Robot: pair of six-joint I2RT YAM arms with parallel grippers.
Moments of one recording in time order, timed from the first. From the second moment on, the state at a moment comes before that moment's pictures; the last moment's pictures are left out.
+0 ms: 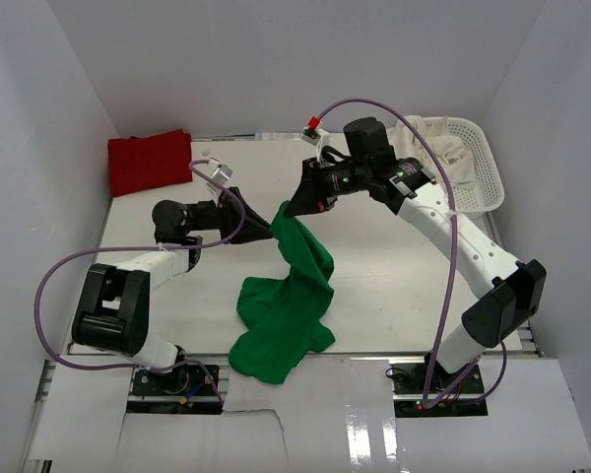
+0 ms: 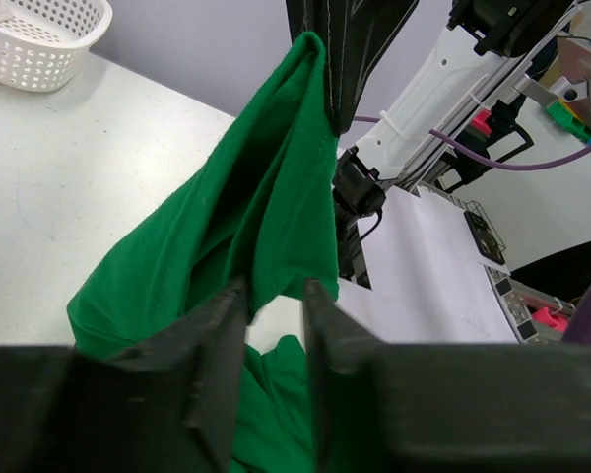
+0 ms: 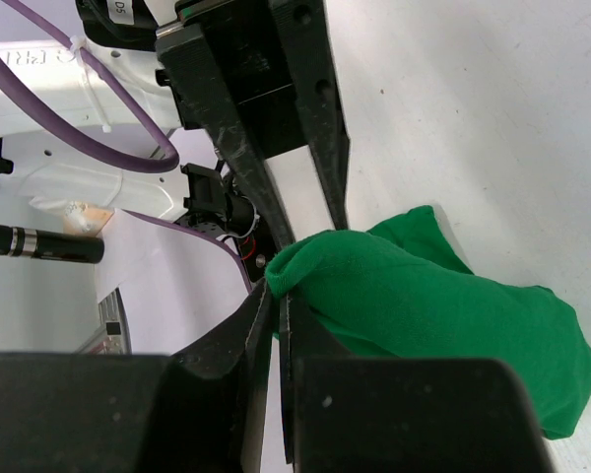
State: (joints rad) left arm -0.21 1.50 0.71 1.37 1.37 -1.04; right arm 0.65 1.58 1.65 -0.61 -0.81 0.33
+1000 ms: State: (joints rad) left arm -0.24 1.32 0.93 0.79 1.31 -0.69; right arm 0.64 1.59 1.63 -0.69 -0.49 0.22
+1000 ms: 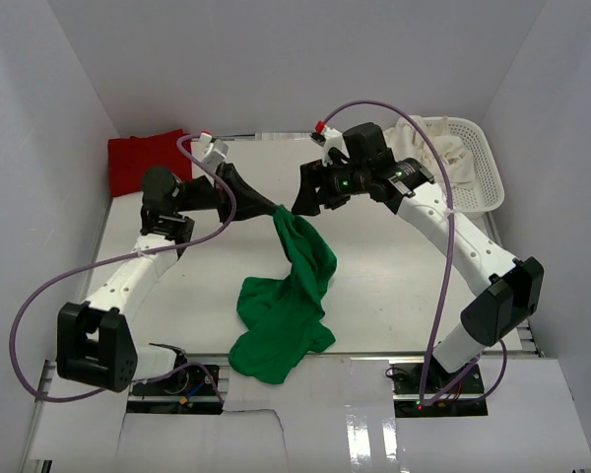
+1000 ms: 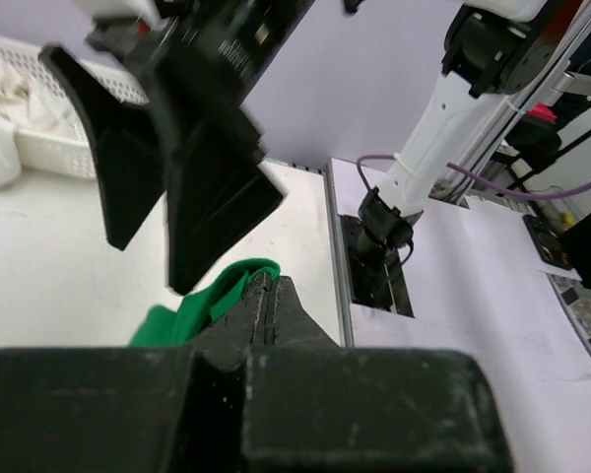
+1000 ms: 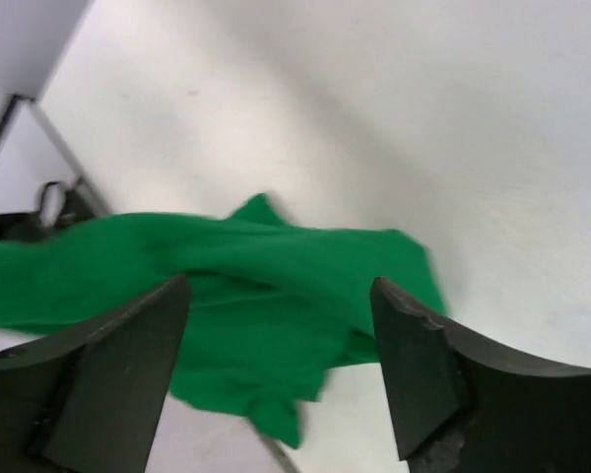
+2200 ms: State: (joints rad) left arm -0.20 1.61 1.64 -0.16 0.92 -0.25; right arm 0.71 1.23 0.75 -0.26 -0.58 0.10
